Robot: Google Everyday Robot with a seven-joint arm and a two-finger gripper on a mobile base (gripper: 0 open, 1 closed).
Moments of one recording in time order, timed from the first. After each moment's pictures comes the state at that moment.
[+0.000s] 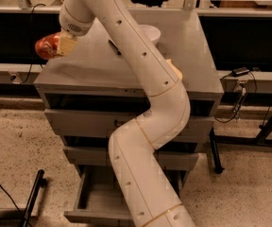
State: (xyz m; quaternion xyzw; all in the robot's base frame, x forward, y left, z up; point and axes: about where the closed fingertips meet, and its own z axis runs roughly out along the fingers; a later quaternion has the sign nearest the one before) arm 0.708 0.202 0.921 -0.68 0.64 0.06 0.36
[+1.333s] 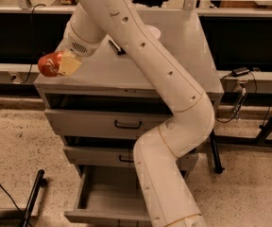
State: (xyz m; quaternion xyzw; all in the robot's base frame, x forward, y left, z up) arm 0.621 0.173 0.911 -0.63 0.68 0.10 0.35
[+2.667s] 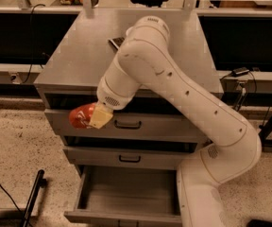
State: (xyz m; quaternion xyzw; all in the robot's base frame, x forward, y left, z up) arm 0.519 0.093 0.812 -0.61 0.74 0.13 0.25
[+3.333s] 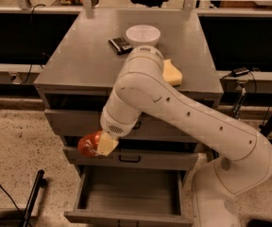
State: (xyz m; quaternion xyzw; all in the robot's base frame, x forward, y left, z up) arm 0.466 0.077 0.752 -0.64 0.74 0.11 0.18
